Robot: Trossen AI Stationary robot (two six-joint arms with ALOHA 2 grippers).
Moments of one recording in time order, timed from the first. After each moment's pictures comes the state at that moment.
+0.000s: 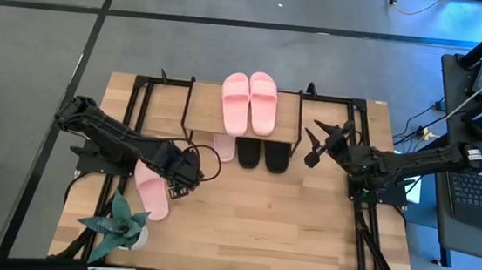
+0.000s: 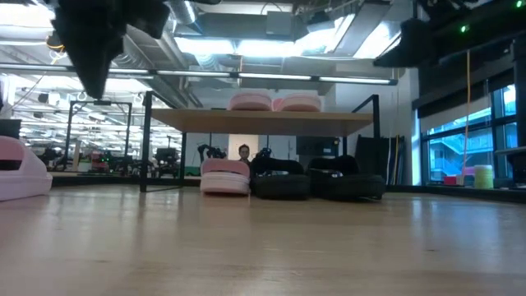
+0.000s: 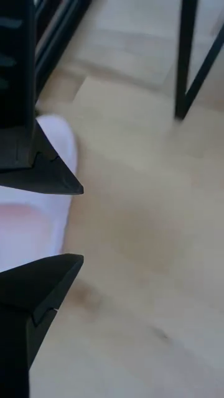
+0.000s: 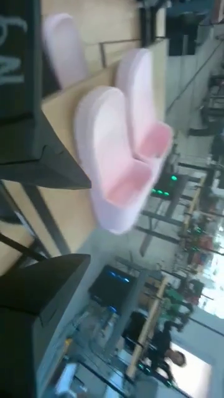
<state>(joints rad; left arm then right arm) -0.32 1.49 1.20 -1.30 -0.20 -0.79 0.15 0.72 0.37 0.24 0.94 -0.16</state>
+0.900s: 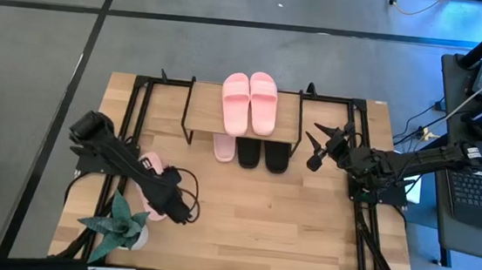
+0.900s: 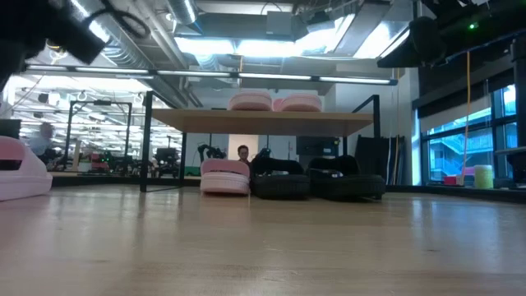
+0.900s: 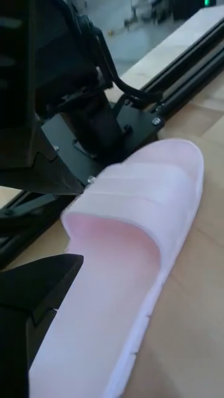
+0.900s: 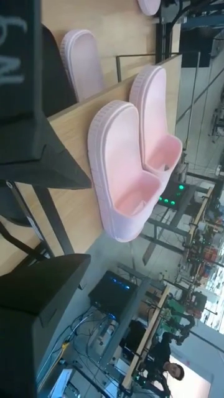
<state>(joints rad) -0.57 1.72 1.20 -1.57 -0.07 -1.30 0.19 0.68 0.39 0.10 0.94 -0.13</state>
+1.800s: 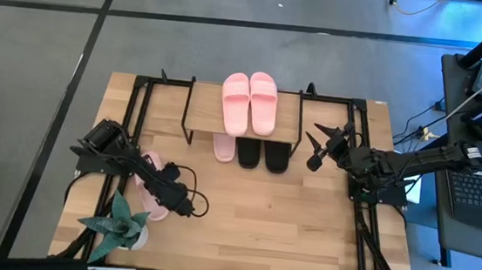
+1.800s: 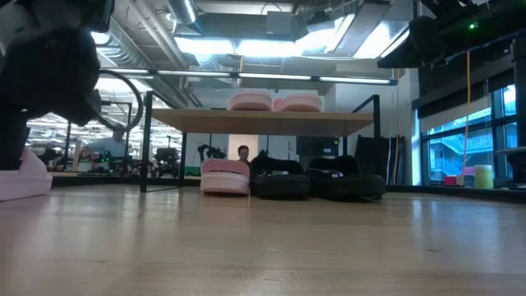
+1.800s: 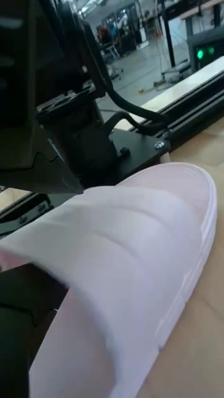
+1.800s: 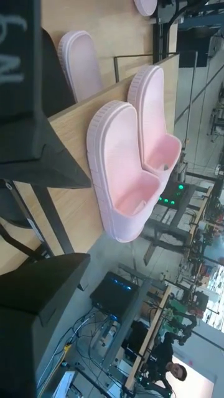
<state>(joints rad) -0.51 1.87 1.03 -1.50 -0.08 -1.30 0.19 0.68 0.39 0.10 0.94 -0.11</state>
